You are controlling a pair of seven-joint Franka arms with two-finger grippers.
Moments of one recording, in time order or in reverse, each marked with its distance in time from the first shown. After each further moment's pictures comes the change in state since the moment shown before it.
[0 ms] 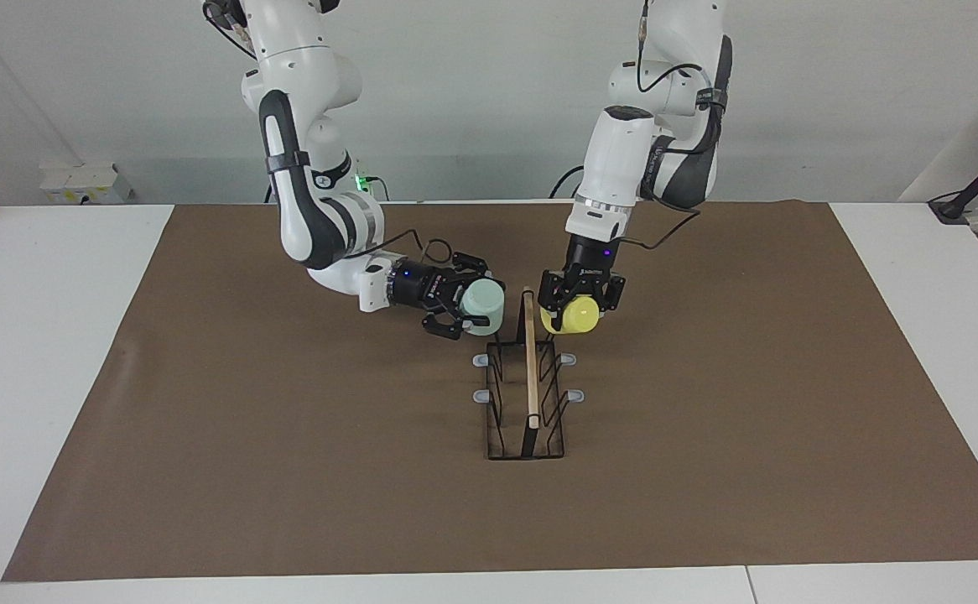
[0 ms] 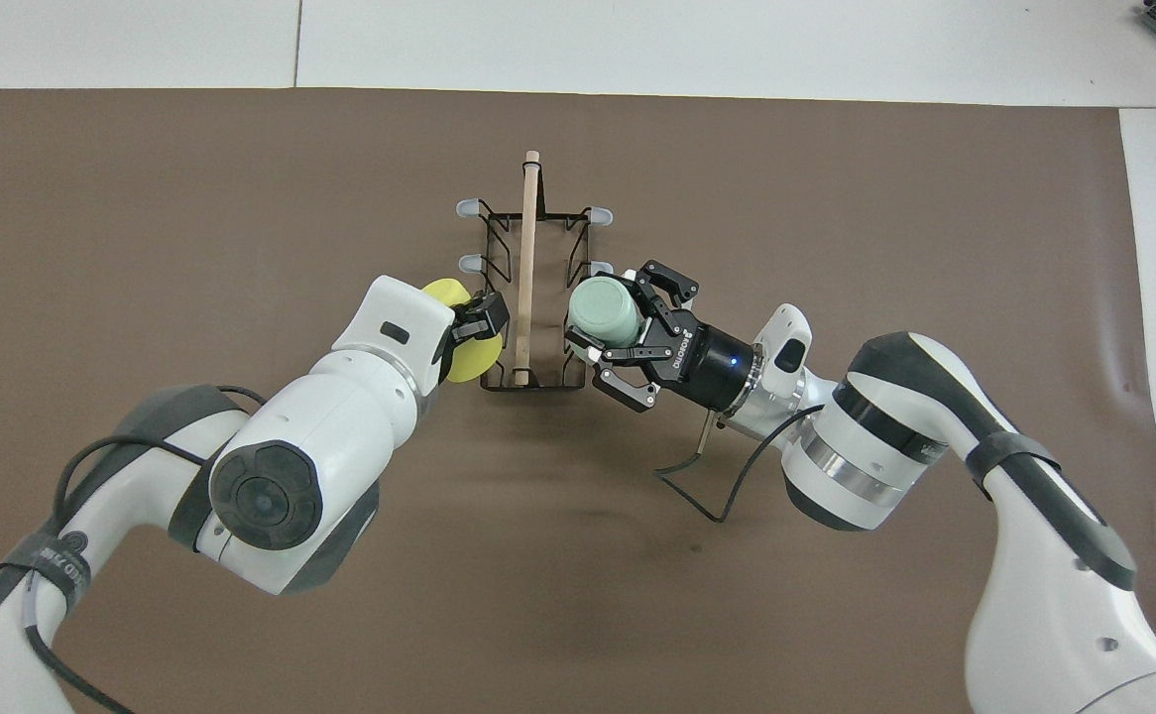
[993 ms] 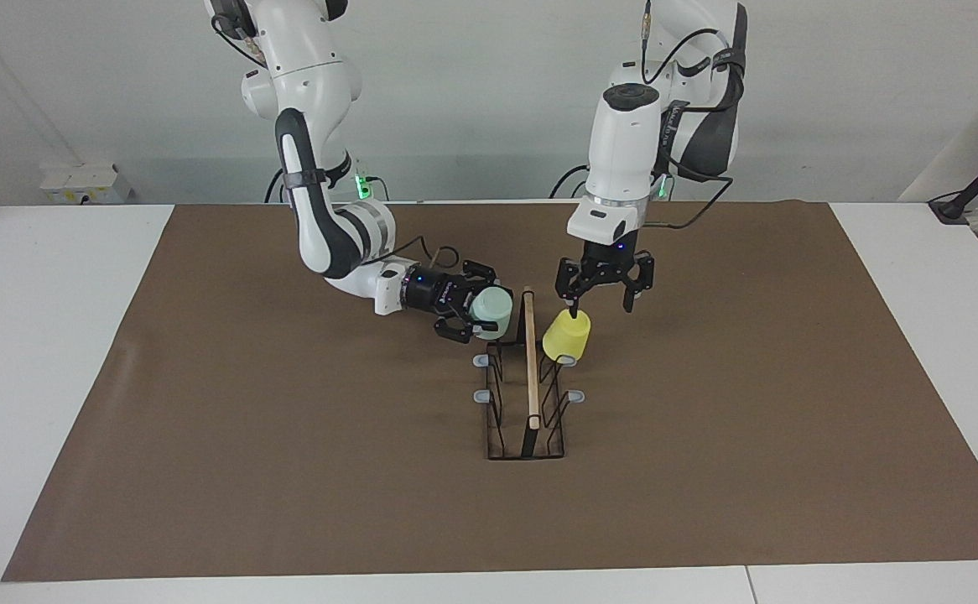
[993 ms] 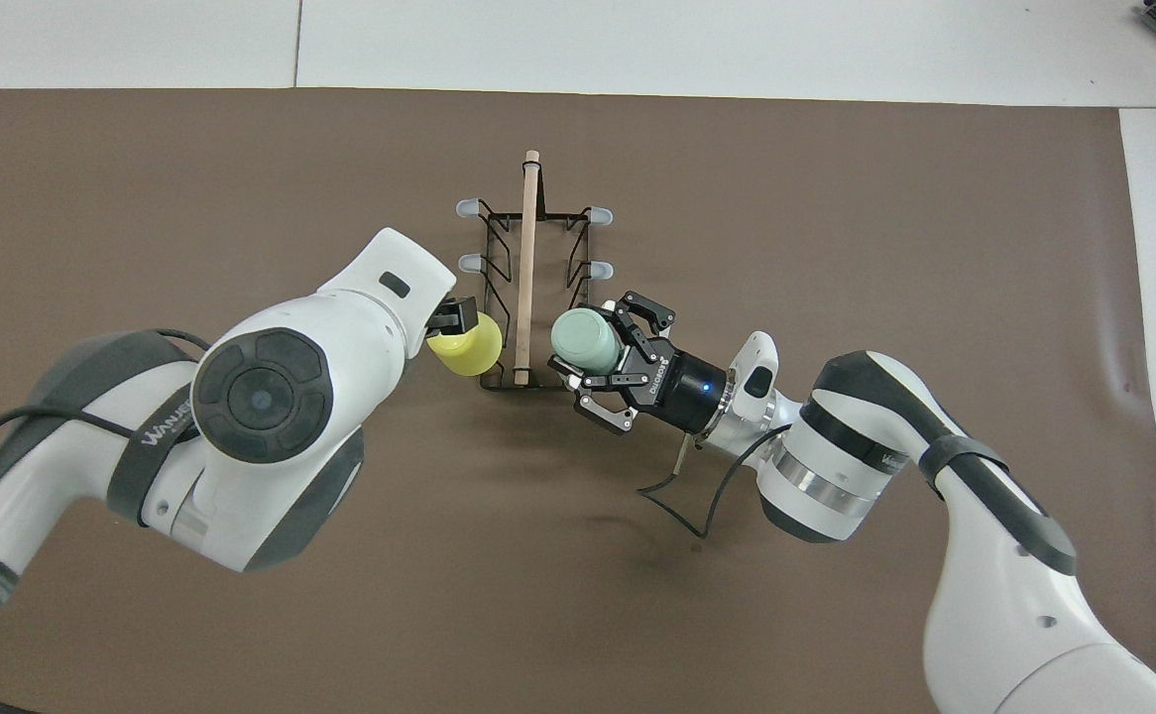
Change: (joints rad) left arm 0.014 -0.007 0.021 0.224 0.001 -0.506 0.276; right arm 0.035 0.056 0.000 -0.035 0.036 0.001 -0.082
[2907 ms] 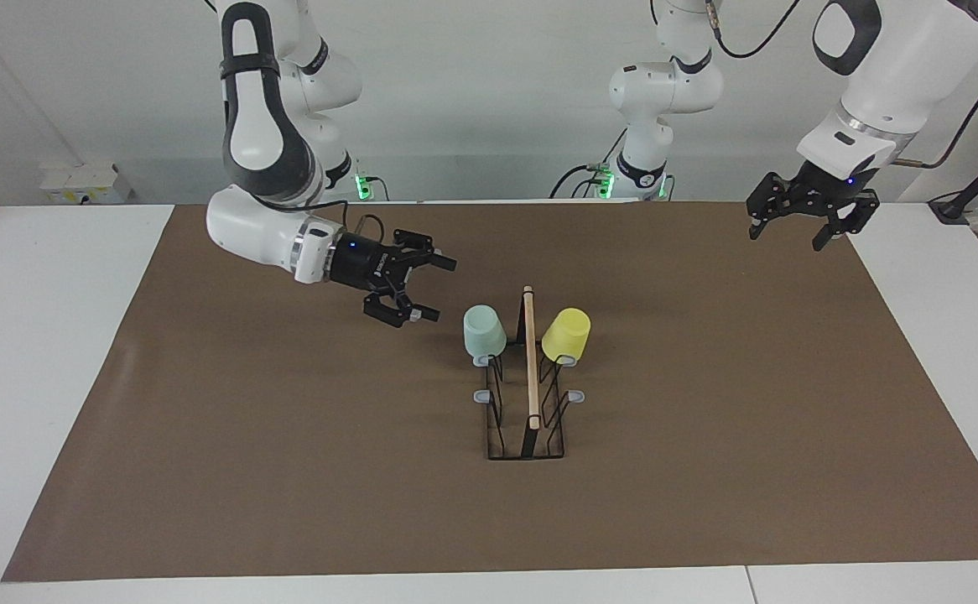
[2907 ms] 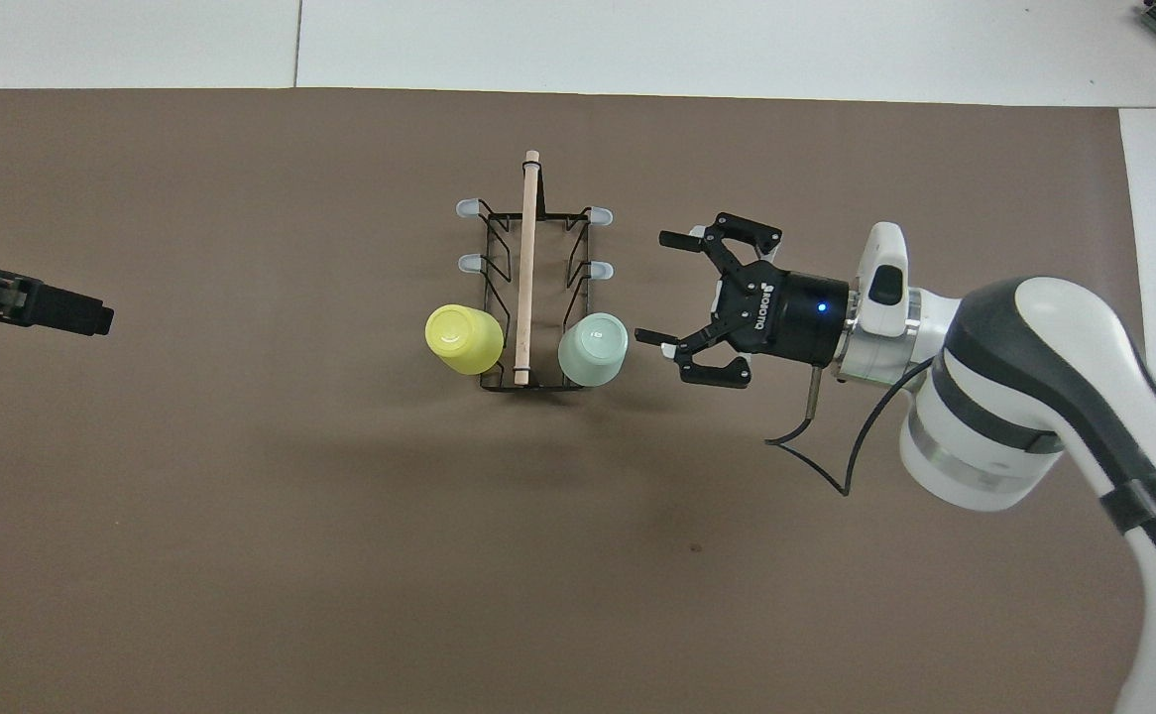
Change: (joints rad) left arm 0.165 -0.050 0.276 0.367 -0.267 -0.687 0.903; right arm -0.051 -0.226 -0.183 0.207 -0.835 0.147 0.523
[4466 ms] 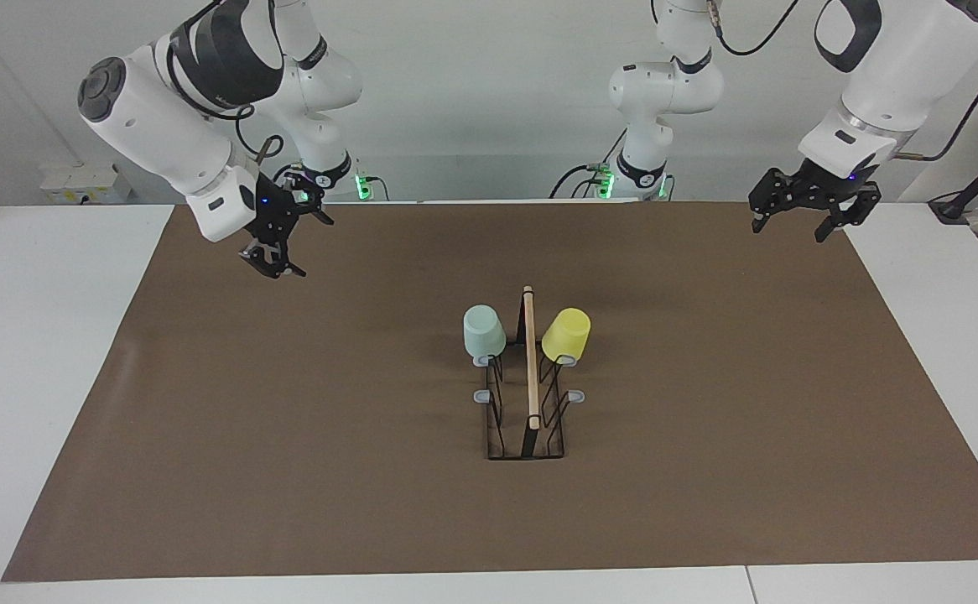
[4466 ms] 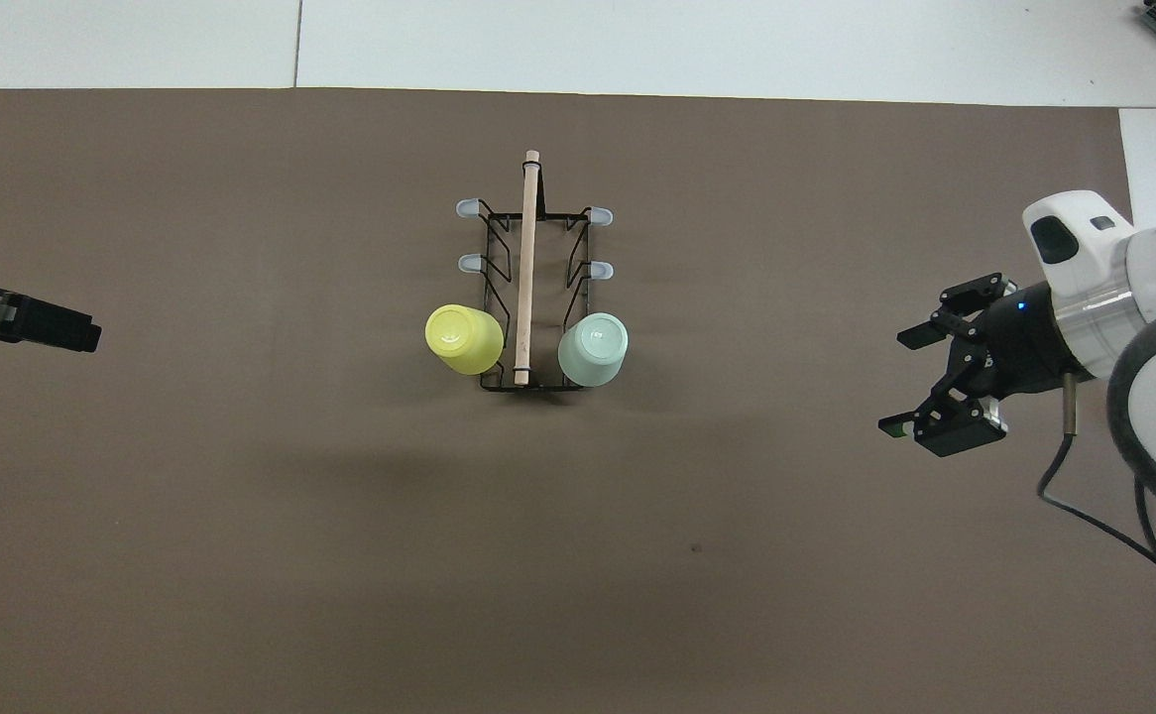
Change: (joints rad) left arm -0.039 -0.006 0.046 0.000 0.023 -0.034 -0.023; right arm -0.052 -0.131 -0.086 0.185 -1.165 -0.382 1.098
